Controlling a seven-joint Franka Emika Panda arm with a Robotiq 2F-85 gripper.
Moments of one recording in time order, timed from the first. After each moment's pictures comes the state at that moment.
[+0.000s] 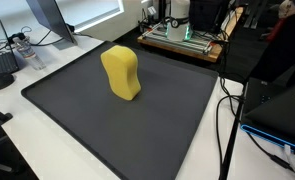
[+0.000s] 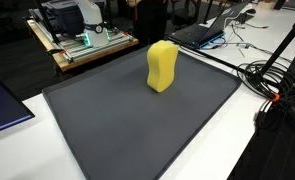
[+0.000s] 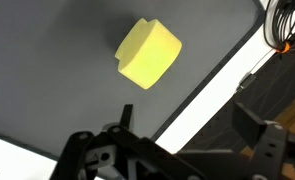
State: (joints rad) arm -0.07 -0.14 0.03 -1.96 0.13 2.04 0.76
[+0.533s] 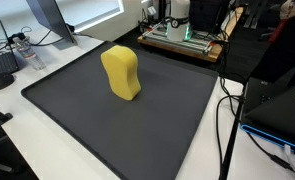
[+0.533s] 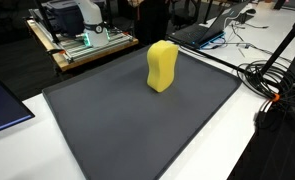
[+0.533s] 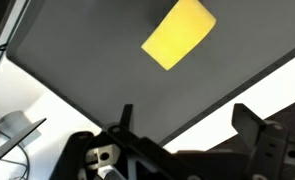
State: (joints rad) arm 0.05 0.20 0.06 -1.53 -0.24 1.71 0.96
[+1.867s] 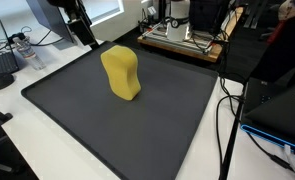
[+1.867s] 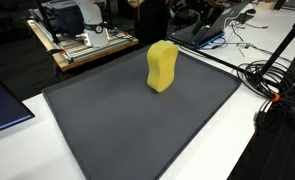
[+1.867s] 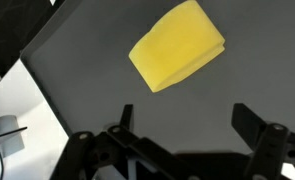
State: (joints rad) arm 0.12 0.85 -0.05 -0.72 -0.15 1.21 0.71
